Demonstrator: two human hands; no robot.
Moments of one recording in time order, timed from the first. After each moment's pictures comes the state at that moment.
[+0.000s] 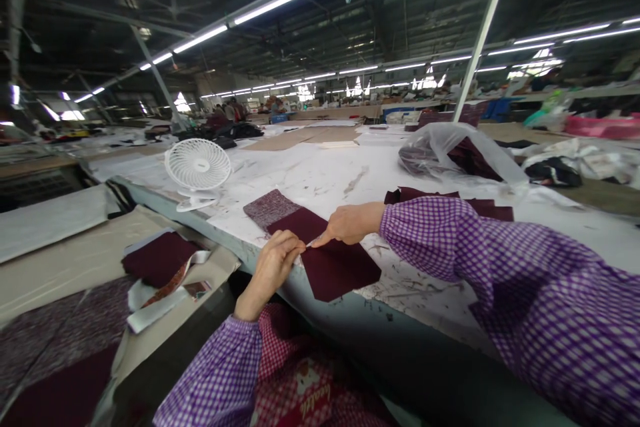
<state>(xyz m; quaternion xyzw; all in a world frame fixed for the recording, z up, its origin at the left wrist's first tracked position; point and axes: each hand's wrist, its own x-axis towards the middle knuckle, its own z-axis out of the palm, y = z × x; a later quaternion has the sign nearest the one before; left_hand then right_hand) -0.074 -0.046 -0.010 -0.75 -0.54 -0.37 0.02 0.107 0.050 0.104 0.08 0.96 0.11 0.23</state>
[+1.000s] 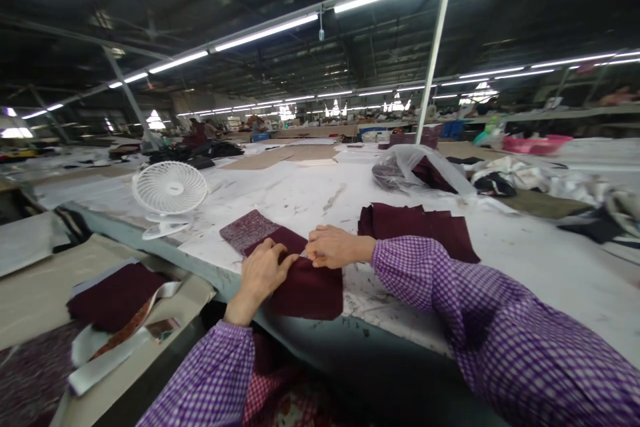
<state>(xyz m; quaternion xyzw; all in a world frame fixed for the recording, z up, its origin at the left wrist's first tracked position) -0.049 -0.022 0.017 -0.65 -0.74 -0.18 0.05 0.128 0.071 0.055 0.16 0.99 -0.01 0.00</state>
